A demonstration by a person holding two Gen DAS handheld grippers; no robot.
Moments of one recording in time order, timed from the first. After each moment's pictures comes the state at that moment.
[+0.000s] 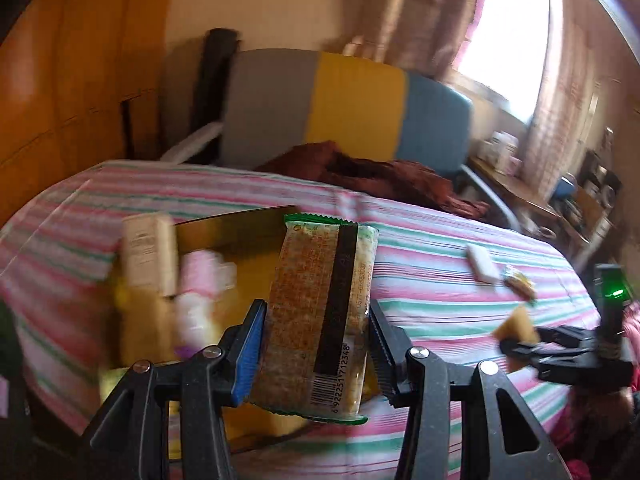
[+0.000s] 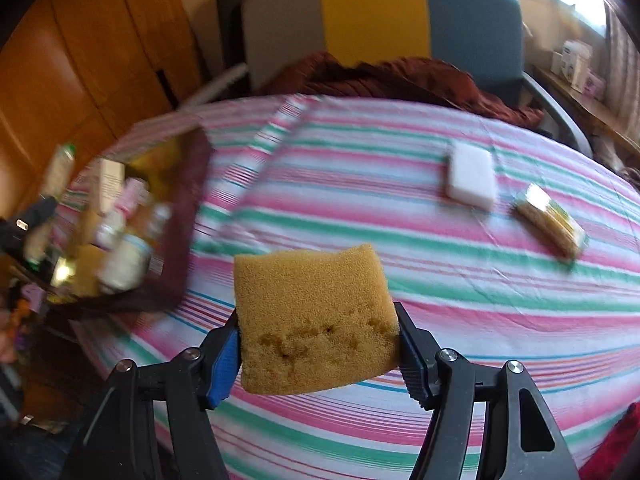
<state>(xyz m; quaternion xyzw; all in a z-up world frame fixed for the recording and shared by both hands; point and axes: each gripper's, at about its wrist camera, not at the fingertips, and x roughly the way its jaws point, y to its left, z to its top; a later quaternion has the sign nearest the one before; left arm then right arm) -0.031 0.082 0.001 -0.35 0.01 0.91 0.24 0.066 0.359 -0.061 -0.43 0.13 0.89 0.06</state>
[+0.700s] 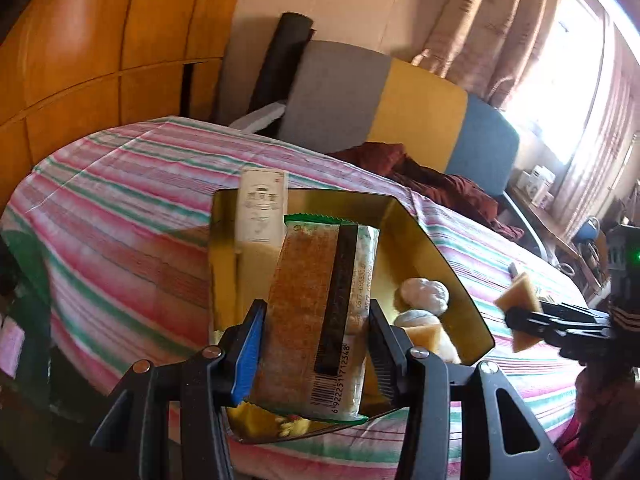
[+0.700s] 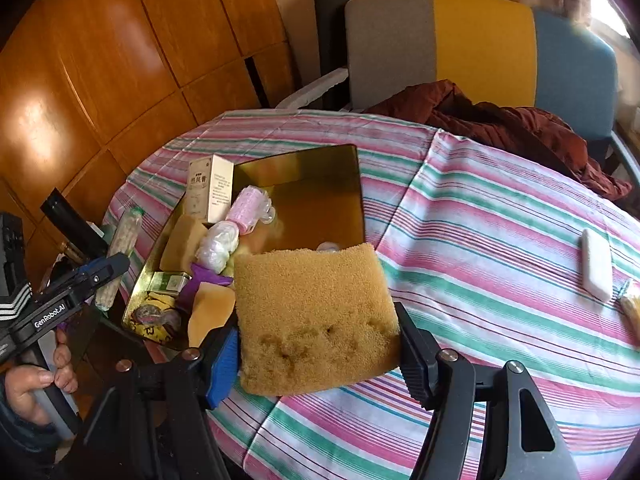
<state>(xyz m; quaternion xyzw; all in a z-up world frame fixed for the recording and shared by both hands) -0.045 -0.017 -0.030 -0.38 -0.06 0.90 0.19 -0.013 0.243 -0.045 -0.43 0.09 0.90 -0.05</state>
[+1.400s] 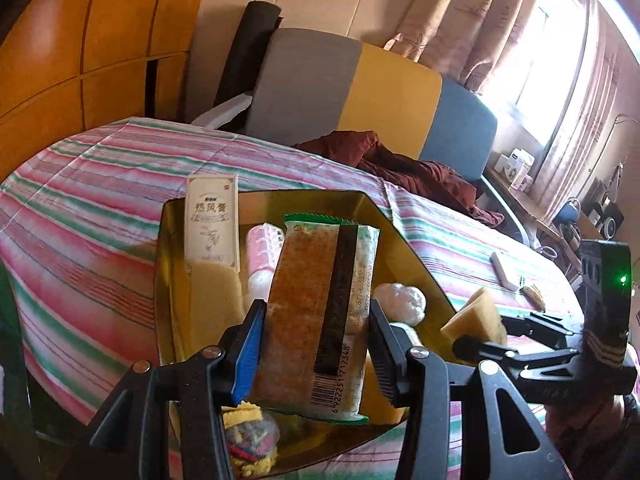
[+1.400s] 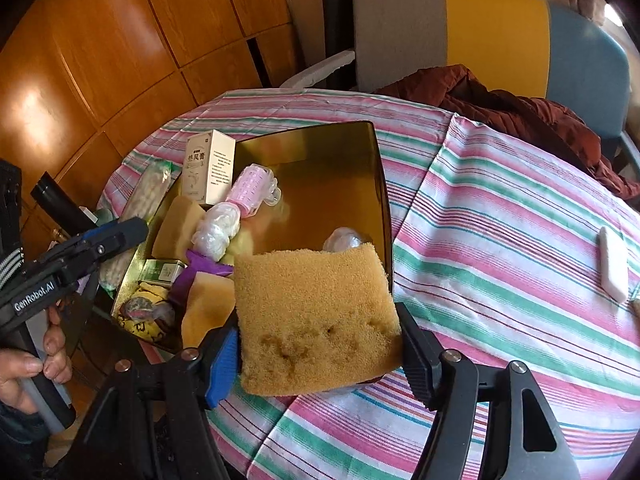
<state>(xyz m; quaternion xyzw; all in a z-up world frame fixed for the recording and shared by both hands) -0.075 0.015 -0.026 -0.39 -0.04 0.89 0.24 -0.028 0.232 -0.063 -0.45 0.08 0.89 -0.05</state>
